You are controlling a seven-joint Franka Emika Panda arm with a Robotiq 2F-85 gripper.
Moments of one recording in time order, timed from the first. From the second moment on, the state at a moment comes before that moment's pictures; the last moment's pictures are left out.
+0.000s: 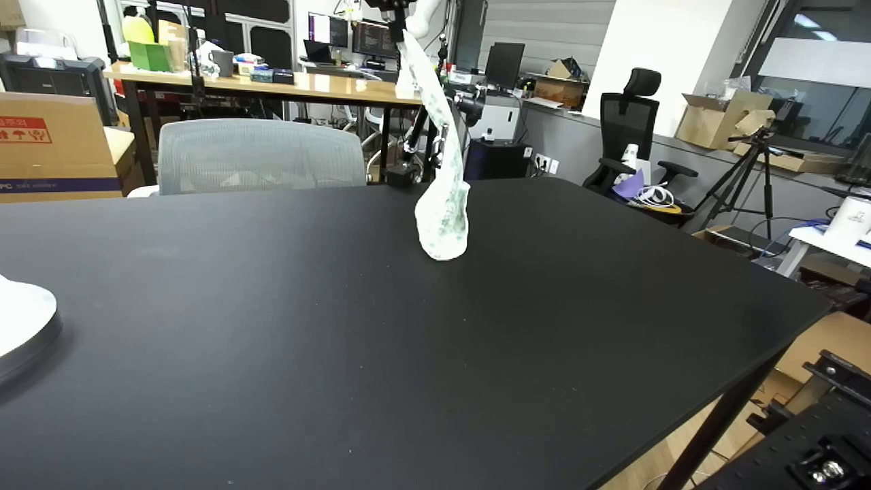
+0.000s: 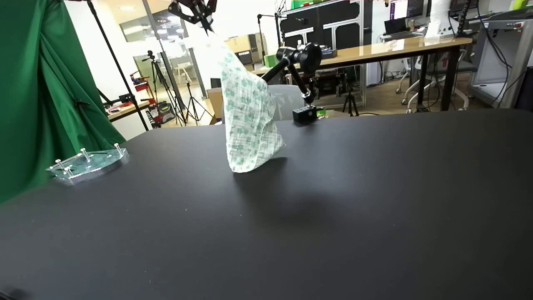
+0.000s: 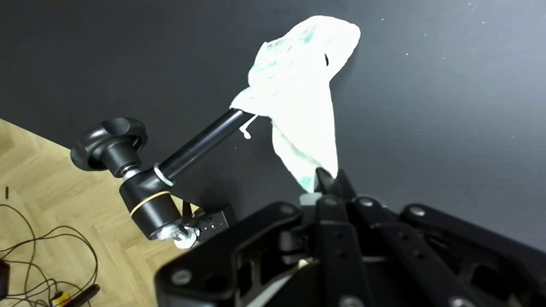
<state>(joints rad) 0.18 0.46 0.07 -1.45 -0.31 1.84 -0.04</state>
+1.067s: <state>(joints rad) 0.25 0.67 0.08 -1.36 -0.29 1.82 0.00</state>
